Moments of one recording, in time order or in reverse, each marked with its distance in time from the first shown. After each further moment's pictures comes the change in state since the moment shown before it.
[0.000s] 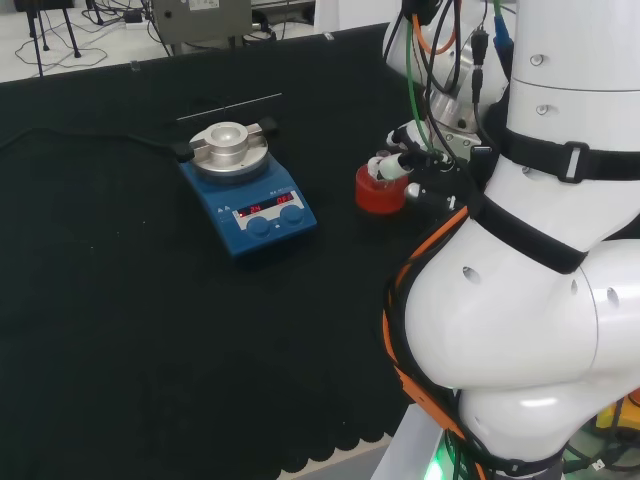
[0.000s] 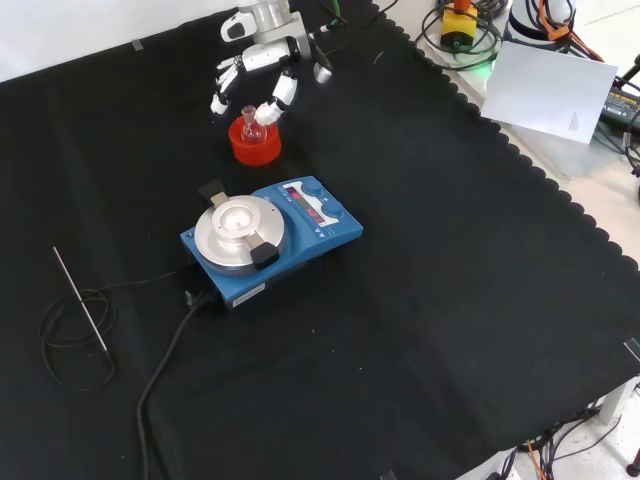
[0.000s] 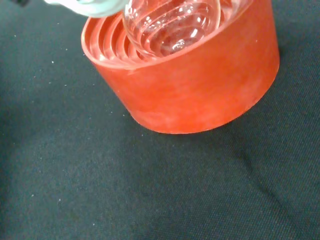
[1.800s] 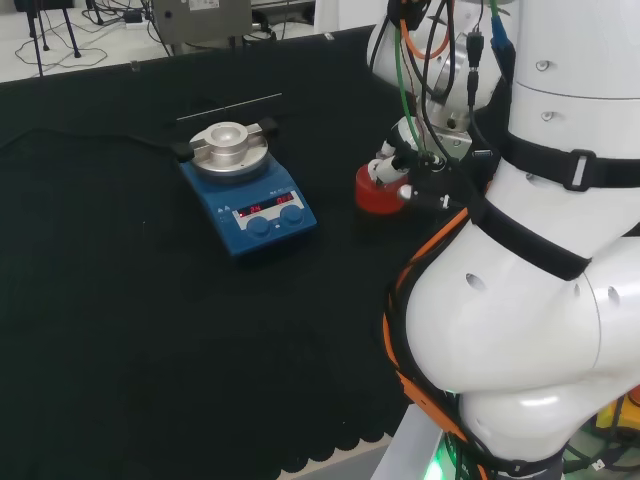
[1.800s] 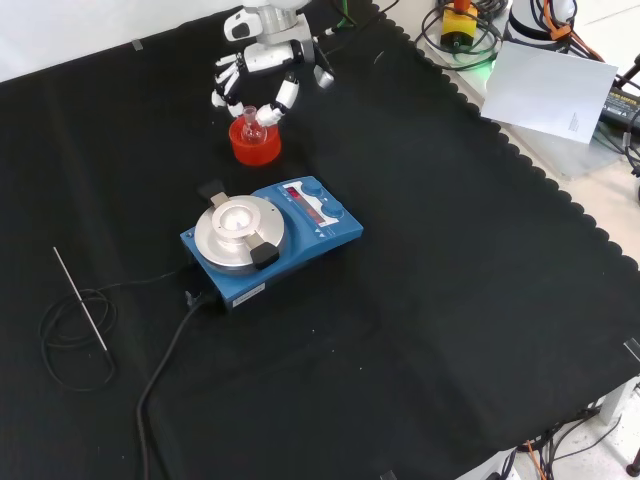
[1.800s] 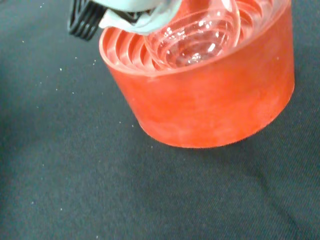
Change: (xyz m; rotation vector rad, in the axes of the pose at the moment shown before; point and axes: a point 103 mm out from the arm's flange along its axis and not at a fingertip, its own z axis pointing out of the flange) arm 0.012 0.000 -0.002 -0.074 -0.069 -0.024
